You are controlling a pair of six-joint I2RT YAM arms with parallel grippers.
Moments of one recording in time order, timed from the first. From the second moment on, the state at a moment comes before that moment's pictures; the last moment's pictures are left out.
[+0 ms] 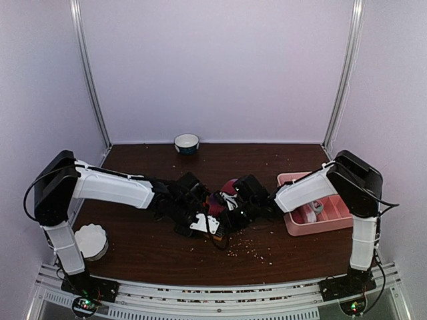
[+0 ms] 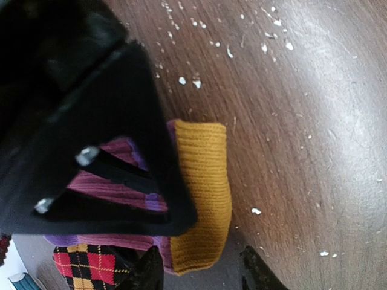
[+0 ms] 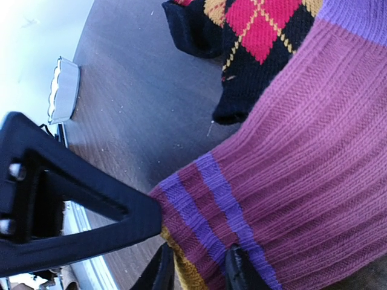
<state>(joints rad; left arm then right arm) -0.97 1.82 1.12 -0.39 0.09 1.06 0.86 2.00 1.06 0.12 -0.55 0.61</state>
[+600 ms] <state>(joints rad) -0.96 1.94 1.28 -0.52 0.11 1.03 0.80 1.77 0.83 0.12 -0.46 0.58</state>
